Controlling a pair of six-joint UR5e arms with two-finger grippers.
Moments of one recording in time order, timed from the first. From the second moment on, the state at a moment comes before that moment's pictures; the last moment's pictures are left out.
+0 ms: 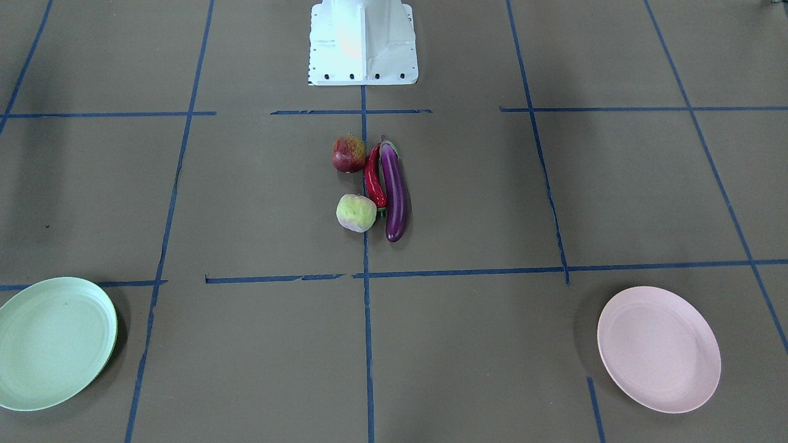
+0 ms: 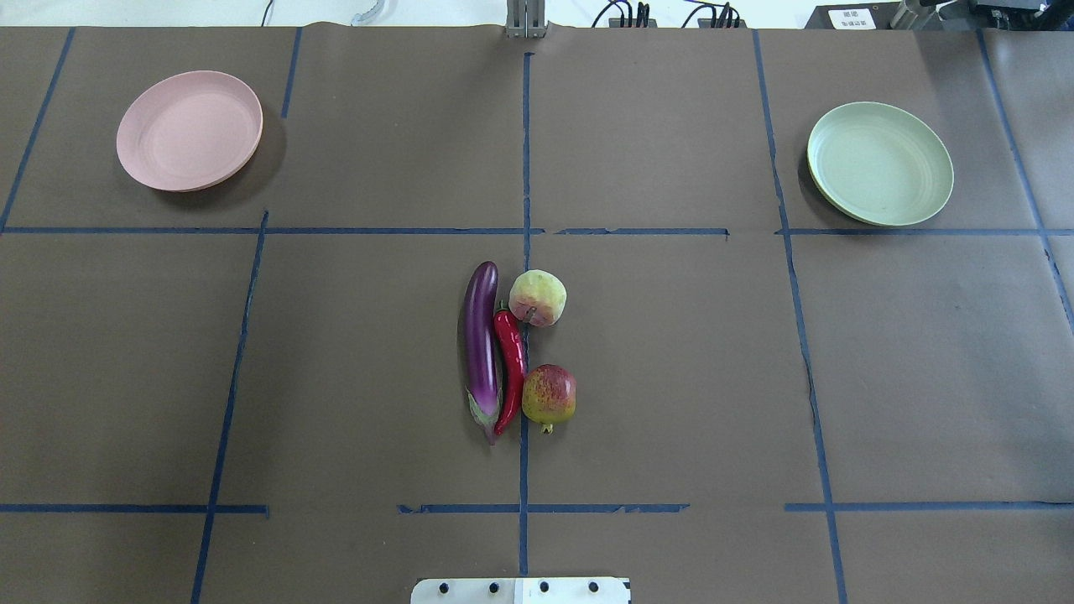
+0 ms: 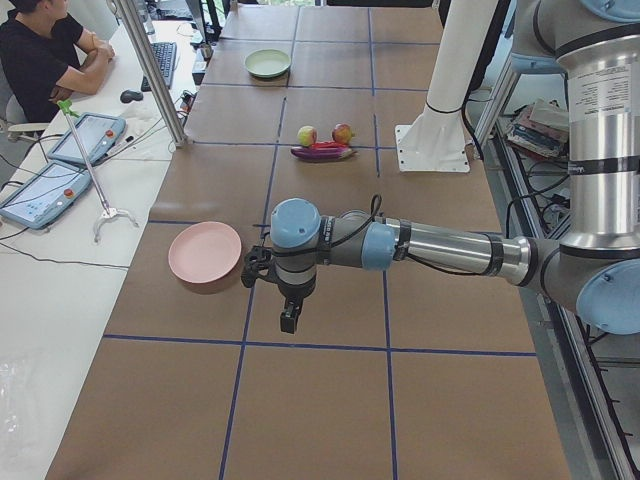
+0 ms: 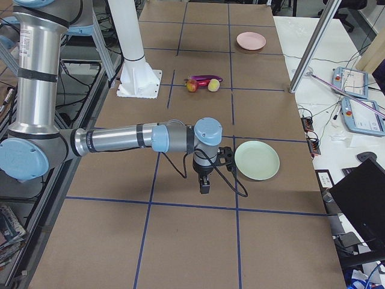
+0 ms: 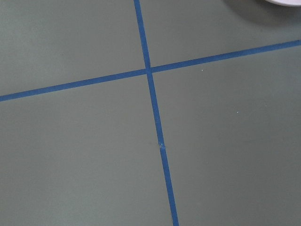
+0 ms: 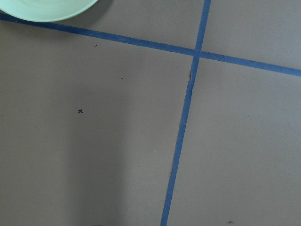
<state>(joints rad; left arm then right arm) -1.55 -1.43 -1.85 -1.52 -2.32 0.10 1.50 -1.72 1.87 -1.69 2.32 -0.10</state>
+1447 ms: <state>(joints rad) -1.55 -1.42 -1.86 -1.55 -2.36 0.11 0.60 -1.05 1.94 -1.69 1.97 1.30</state>
